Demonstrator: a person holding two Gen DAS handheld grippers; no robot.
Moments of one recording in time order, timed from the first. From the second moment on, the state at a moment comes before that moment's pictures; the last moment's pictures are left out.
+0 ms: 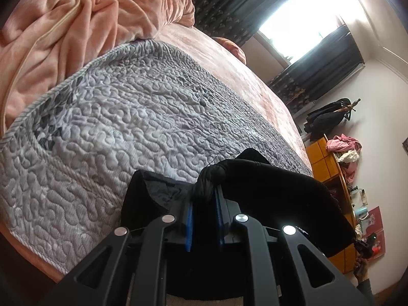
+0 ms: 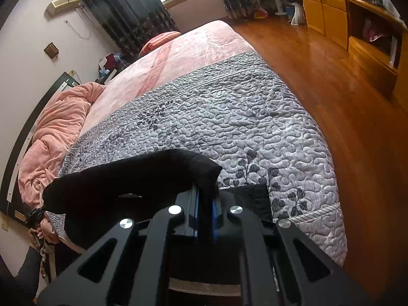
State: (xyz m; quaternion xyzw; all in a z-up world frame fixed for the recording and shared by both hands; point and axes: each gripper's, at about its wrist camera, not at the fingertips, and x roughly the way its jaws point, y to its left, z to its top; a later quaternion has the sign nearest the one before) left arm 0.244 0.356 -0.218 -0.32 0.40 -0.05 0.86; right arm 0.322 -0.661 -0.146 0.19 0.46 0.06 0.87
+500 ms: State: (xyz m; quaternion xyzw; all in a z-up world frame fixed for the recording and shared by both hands) left arm 0.212 0.365 -0.249 -0.35 0.40 -0.05 0.84; right arm 0.267 -0.656 -0.175 0.18 0.46 0.04 0.87
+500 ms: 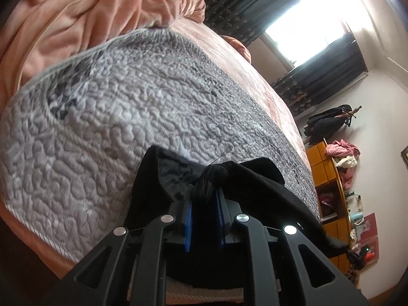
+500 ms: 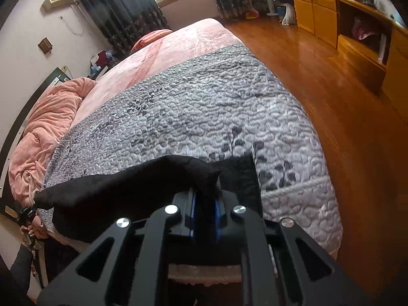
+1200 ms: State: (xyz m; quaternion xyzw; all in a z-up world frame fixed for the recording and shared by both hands) left arm 0.152 0.360 -0.324 -0.33 0.50 0.06 0.80; right arm 0.224 -0.638 -0.227 0.20 0.50 0.01 0.85
